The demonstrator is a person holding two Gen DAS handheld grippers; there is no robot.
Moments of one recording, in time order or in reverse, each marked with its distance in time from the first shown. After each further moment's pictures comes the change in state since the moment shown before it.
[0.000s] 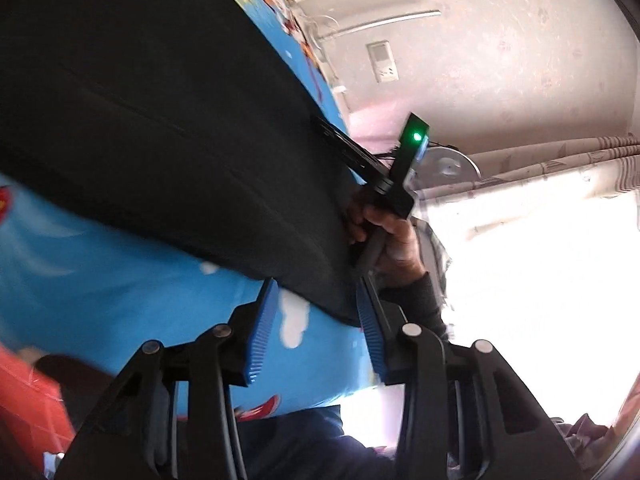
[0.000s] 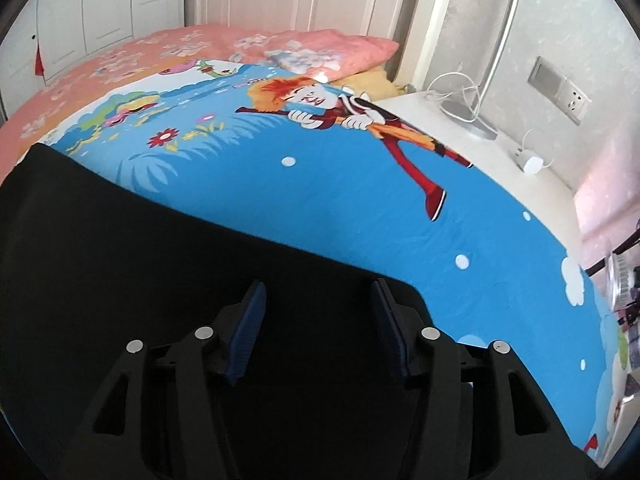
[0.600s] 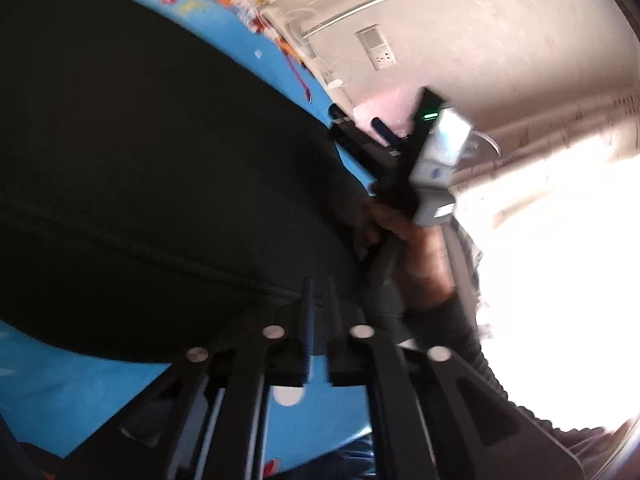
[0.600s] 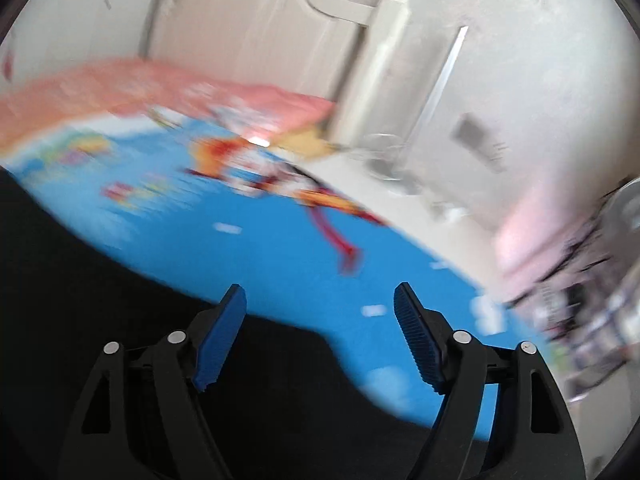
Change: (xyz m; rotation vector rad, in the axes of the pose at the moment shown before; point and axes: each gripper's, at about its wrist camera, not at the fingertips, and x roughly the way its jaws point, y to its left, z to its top) left arm 0.067 -0.034 0.014 0.172 -0.016 0.179; right arm -0.050 0.011 0.011 0.023 -0.199 -0.202
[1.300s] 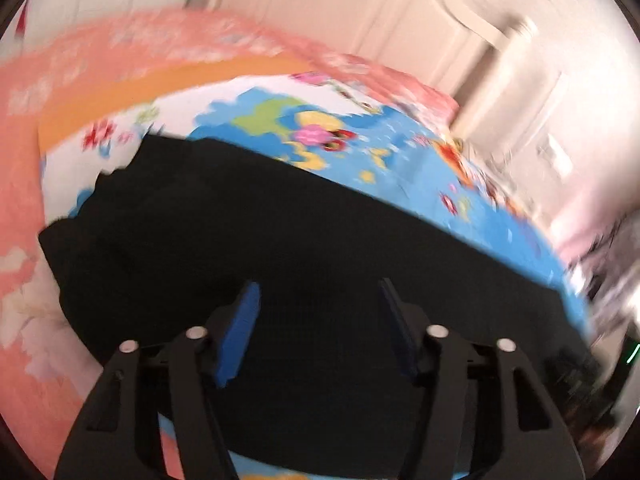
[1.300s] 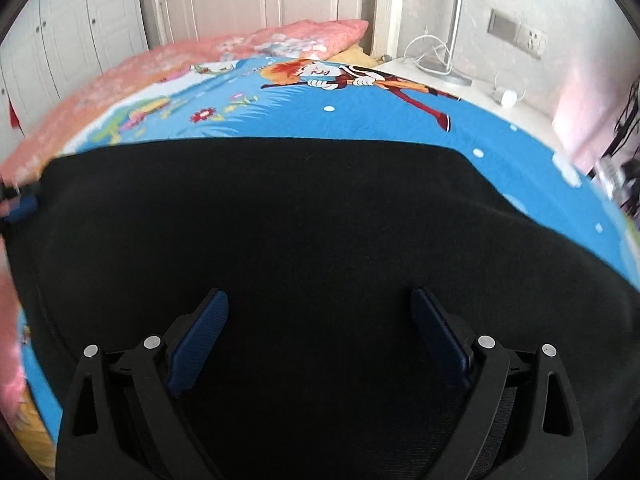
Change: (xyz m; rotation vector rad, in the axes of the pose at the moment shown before) left arm -0.139 0.104 0.064 -0.045 -0.443 0.676; right arm -0.012 0.061 -0.071 0.181 0.240 0.143
